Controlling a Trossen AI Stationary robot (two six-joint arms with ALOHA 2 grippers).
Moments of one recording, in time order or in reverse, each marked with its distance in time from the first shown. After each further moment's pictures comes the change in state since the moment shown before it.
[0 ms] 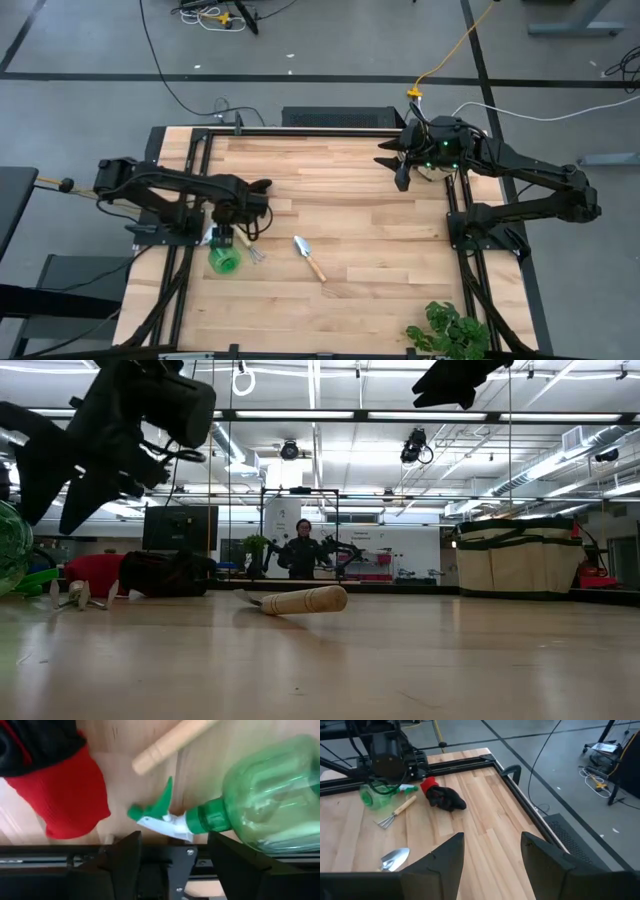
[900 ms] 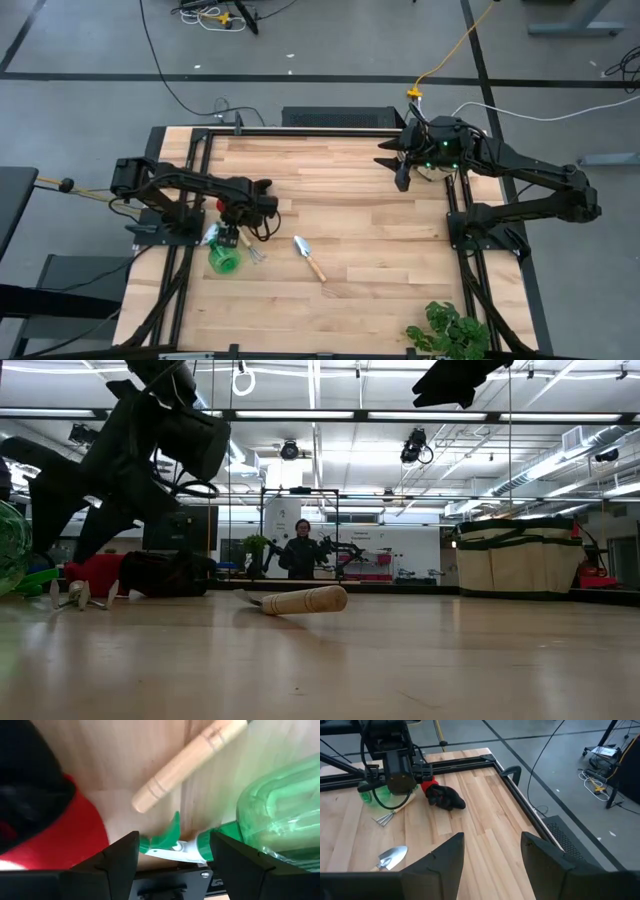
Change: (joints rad) left arm 0.029 0.129 -0.032 0.127 0.011 0.155; right arm 0.000 0.000 0.000 0.000 0.000 -0.028
